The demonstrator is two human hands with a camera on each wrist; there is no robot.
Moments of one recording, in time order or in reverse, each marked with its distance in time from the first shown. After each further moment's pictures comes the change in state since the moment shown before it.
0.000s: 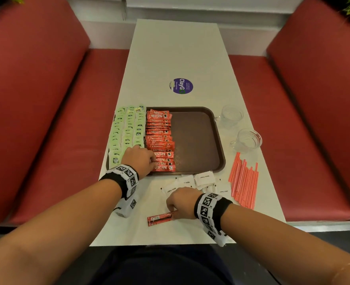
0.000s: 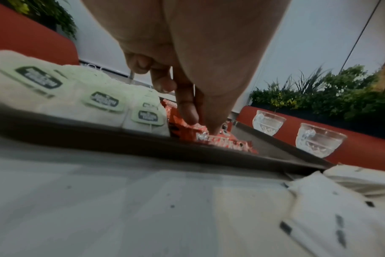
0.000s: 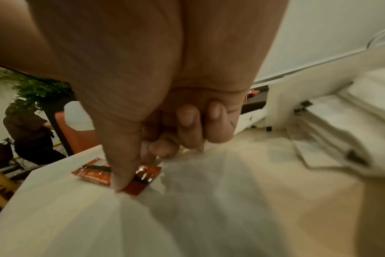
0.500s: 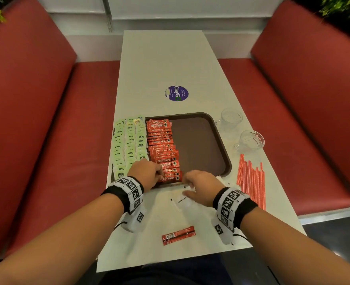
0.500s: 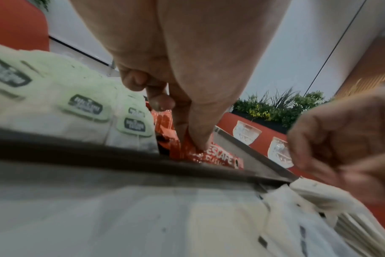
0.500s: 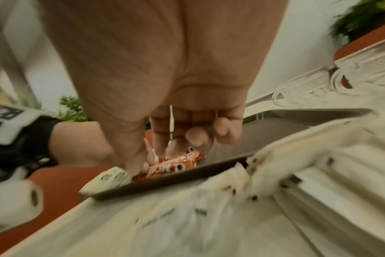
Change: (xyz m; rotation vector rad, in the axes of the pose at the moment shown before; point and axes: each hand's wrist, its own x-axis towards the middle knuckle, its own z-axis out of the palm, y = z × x) left_hand 0.005 -0.016 -0.004 -0.143 -0.071 0.114; right_hand -0.005 0.017 -0.039 0.268 0.444 0.260
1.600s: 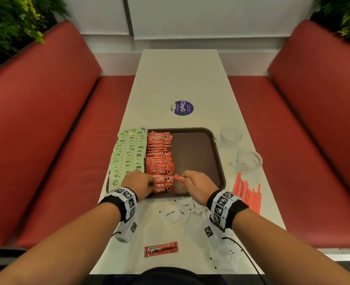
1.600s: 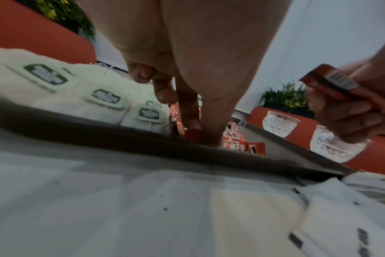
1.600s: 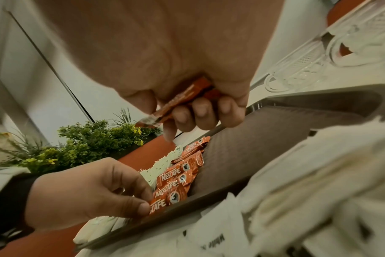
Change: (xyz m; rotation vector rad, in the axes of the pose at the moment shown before) left_hand 0.002 0.012 0.014 0.110 0.004 -0.167; right_hand 0.015 0.036 -0.026 0.334 0.123 -0.051
